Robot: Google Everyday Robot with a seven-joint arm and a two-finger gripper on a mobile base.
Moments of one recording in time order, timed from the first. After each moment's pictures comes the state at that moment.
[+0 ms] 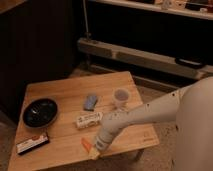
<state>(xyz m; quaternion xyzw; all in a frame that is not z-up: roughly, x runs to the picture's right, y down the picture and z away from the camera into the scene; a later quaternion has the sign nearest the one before) -0.064 0.315 0.734 -0.47 -0.08 0.30 0.83</state>
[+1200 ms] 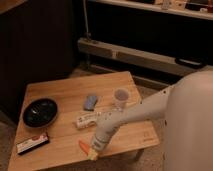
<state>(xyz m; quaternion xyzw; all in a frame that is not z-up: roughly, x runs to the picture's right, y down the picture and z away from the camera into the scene) -0.071 0.323 0.736 -0.48 -0.05 0.27 0.83</state>
